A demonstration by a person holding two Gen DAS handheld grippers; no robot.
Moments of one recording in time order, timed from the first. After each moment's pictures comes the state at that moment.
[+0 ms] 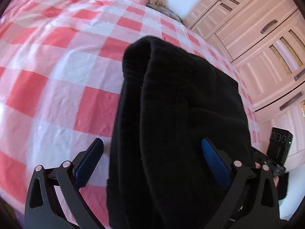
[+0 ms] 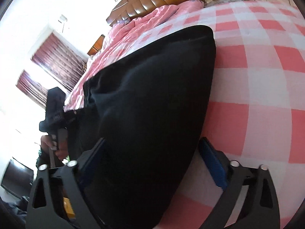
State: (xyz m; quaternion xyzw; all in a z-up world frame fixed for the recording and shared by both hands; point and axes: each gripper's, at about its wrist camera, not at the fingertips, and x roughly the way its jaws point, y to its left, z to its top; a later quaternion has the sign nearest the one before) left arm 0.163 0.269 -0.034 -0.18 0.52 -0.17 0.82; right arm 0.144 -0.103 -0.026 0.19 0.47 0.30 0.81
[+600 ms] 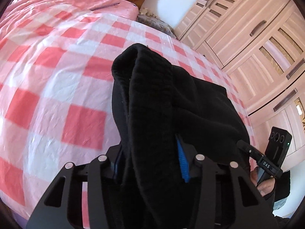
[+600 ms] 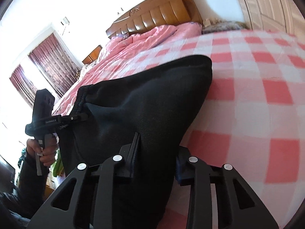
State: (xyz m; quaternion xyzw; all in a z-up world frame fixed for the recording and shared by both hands) left arm 0.166 0.246 -0.009 -0.17 0.48 -0.18 0.84; right arm 0.134 -0.112 0.001 0.13 0.40 0.26 0.87
